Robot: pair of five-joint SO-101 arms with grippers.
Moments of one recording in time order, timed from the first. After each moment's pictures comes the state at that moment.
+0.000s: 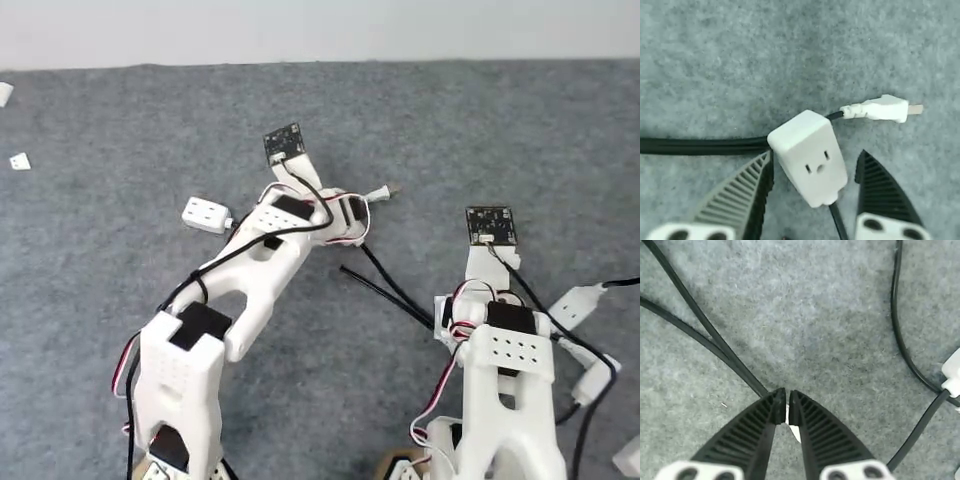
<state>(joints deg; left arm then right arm) 22.1 29.8 2.4 43.6 47.3 7.6 -40.4 63.2 54.6 9.0</state>
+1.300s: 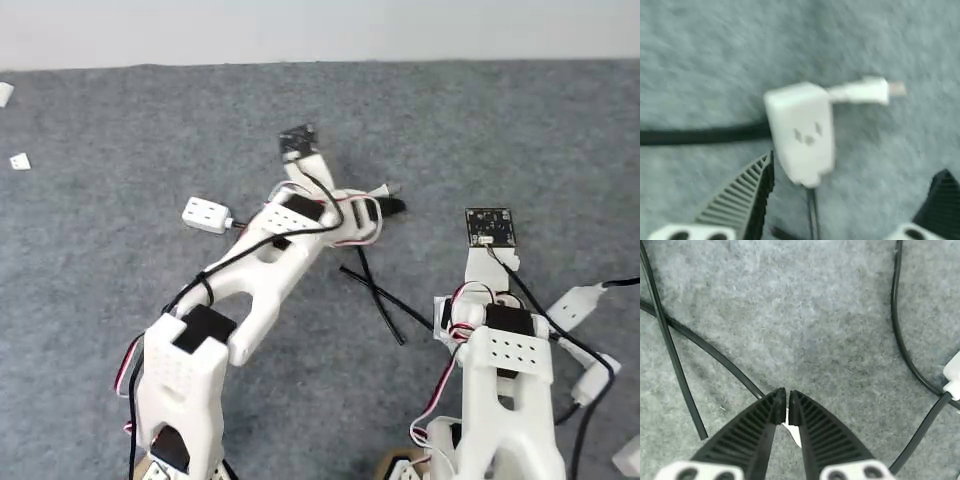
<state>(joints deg) 23.9 29.9 0.4 46.4 46.7 7.6 -40.4 64.5 52.5 9.0</state>
